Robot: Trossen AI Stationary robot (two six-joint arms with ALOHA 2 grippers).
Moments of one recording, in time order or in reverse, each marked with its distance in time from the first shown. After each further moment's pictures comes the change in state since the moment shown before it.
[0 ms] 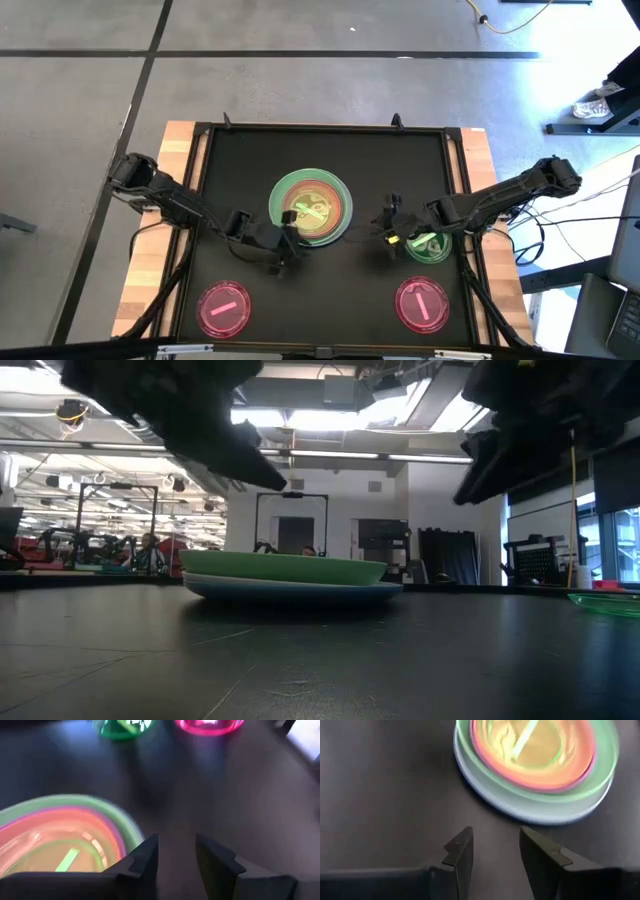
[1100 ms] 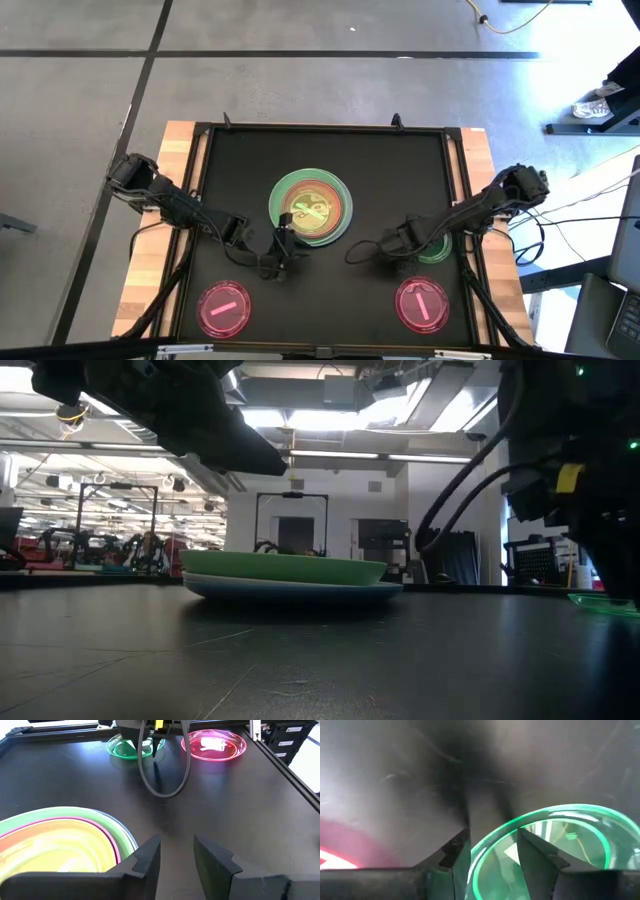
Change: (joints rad) left arm -0.065 0.000 -0.077 0.202 -0.118 -0.058; right arm 0.086 0.371 0.141 -0.590 -0.272 0.538
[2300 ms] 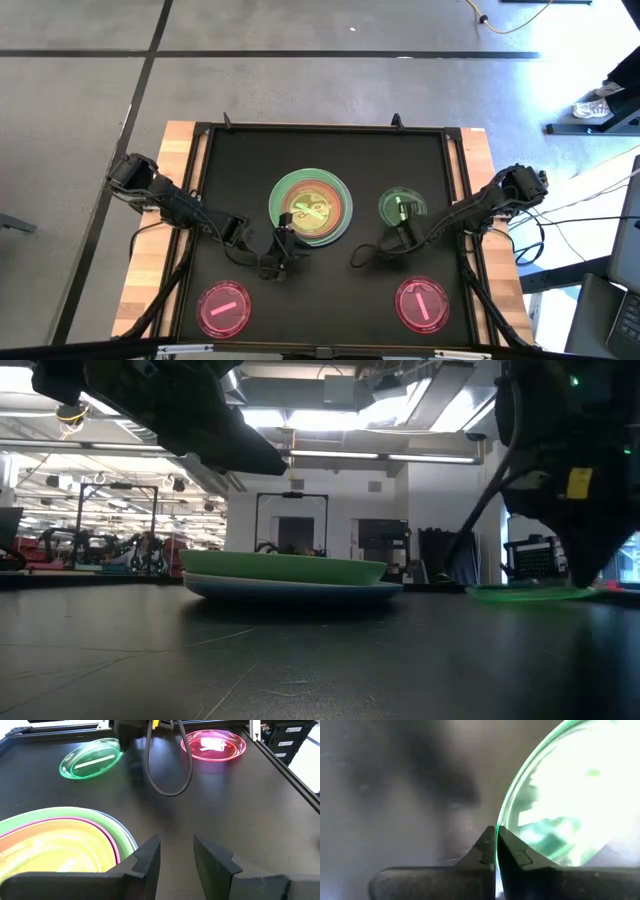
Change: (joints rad) left arm 0.000 0.000 0.000 0.000 0.001 0.000; right arm -0.016 0.017 0.033 -0.134 0.261 -0.342
